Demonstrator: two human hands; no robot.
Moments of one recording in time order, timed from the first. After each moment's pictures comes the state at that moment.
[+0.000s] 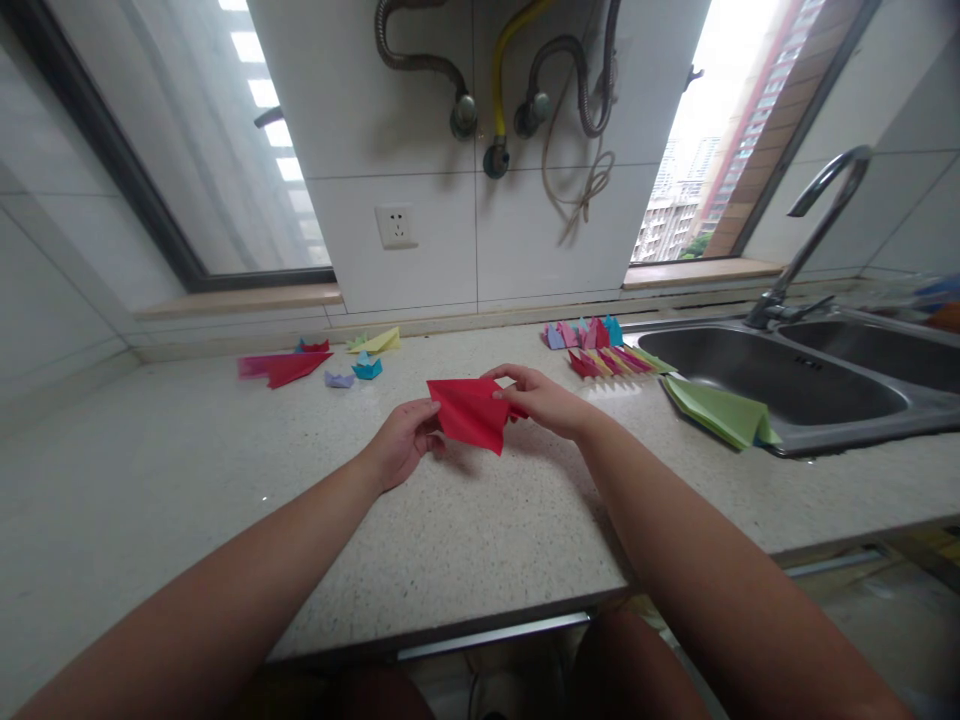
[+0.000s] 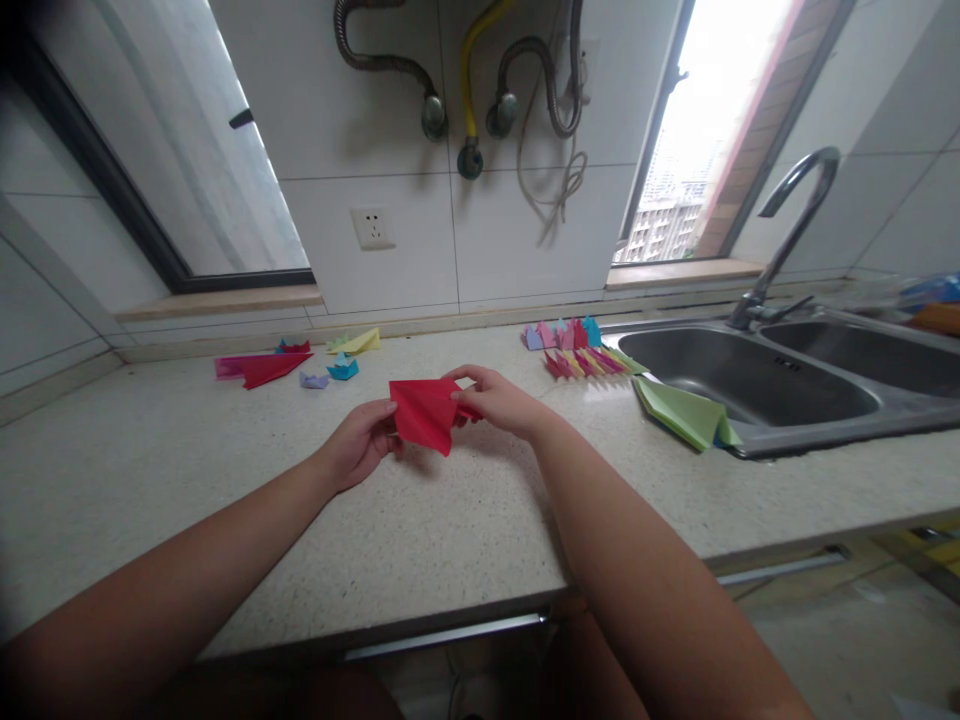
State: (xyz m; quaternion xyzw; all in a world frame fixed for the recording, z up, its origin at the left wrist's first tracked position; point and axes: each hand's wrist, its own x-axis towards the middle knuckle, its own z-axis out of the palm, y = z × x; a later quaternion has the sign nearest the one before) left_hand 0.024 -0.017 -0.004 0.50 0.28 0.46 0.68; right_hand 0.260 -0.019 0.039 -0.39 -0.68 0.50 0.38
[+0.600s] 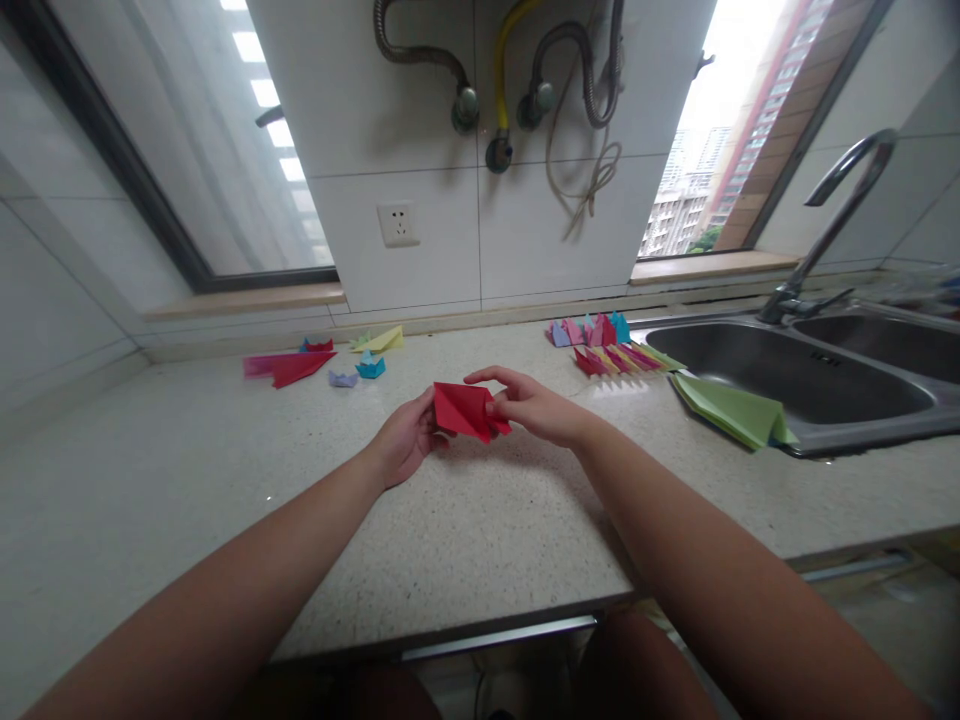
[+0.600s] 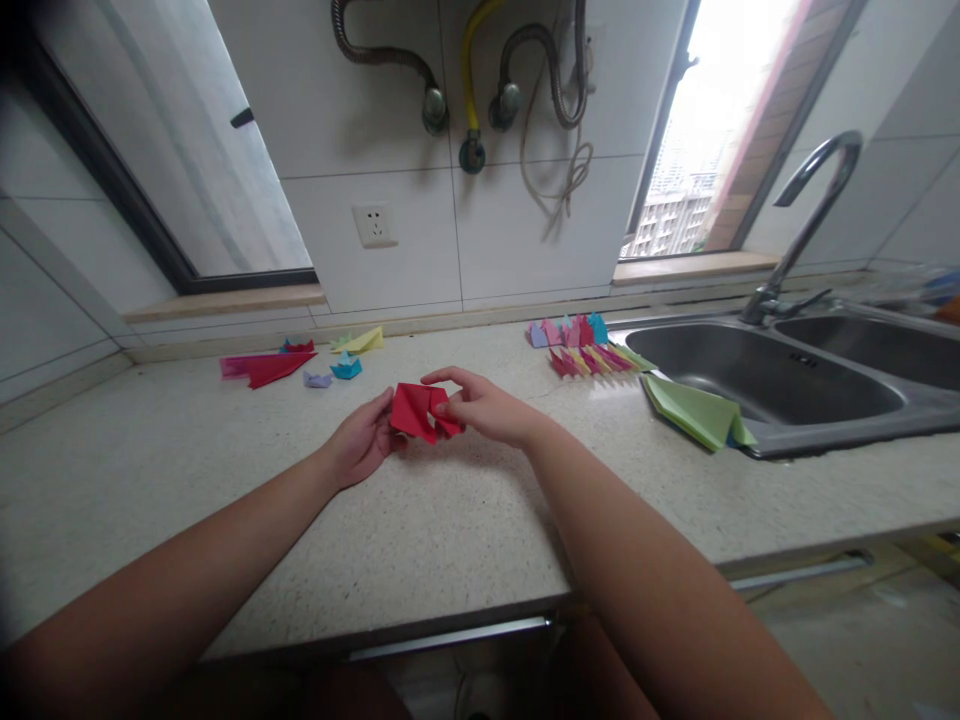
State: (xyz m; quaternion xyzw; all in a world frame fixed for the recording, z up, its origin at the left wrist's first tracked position) left_hand 0.025 -0.009 -0.007 0.45 0.31 0.45 0.71; right_hand 0.245 -0.032 0.046 -0.32 -0.70 0.52 0.35
